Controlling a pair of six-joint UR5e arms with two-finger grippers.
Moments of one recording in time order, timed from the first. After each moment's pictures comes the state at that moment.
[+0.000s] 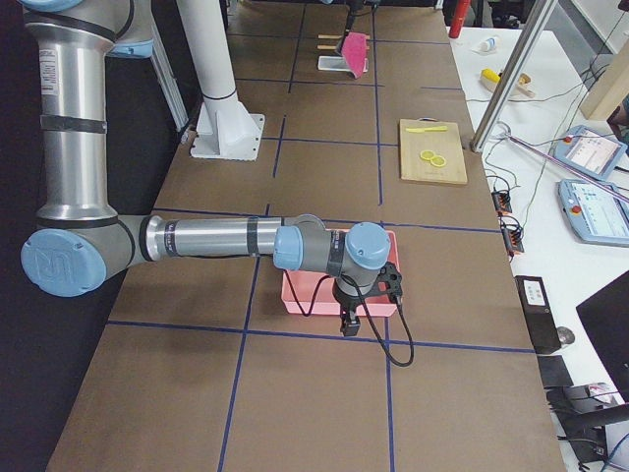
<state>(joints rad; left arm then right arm) -1.13 -1.68 -1.83 -1.36 -2.35 -0.28 1.52 -1.61 1.68 -1.70 2.35 -0.19</state>
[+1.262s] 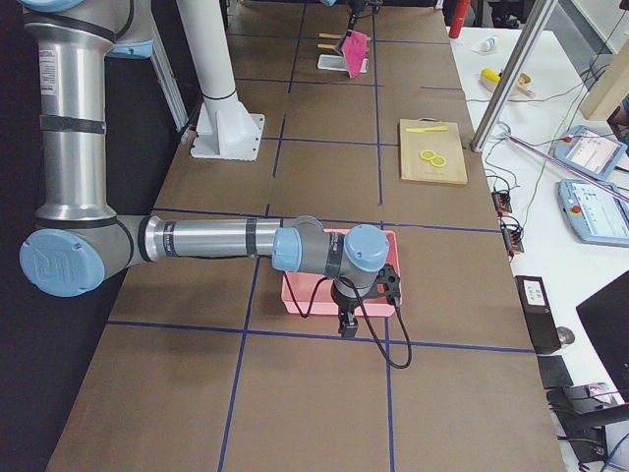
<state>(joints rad) -1.14 -1.70 -1.82 -1.38 -2.35 -0.27 1.52 -1.62 1.67 -1.70 2.35 -0.19</state>
